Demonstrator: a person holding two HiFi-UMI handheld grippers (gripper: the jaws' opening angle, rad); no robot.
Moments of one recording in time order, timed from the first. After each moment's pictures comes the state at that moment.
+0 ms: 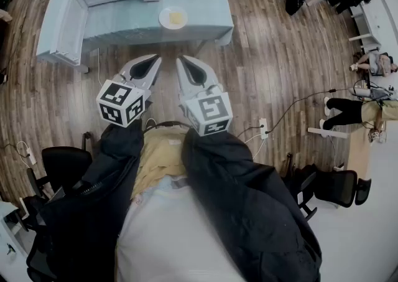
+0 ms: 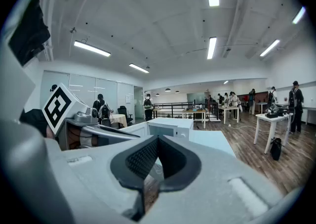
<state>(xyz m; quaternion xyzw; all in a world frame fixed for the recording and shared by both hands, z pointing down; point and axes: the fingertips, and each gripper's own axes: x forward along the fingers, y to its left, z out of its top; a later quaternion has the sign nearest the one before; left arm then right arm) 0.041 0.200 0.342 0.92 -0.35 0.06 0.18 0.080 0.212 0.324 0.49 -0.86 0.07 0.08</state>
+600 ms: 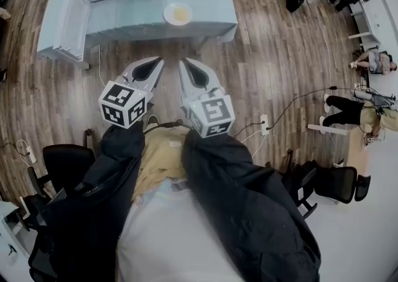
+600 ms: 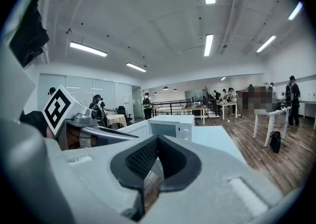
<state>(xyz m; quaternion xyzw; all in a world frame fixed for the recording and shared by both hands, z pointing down) 0.020 0.217 0.354 0.92 -0.34 0.06 0.19 0.064 0.228 0.340 0.51 -0.85 0.09 0.08</state>
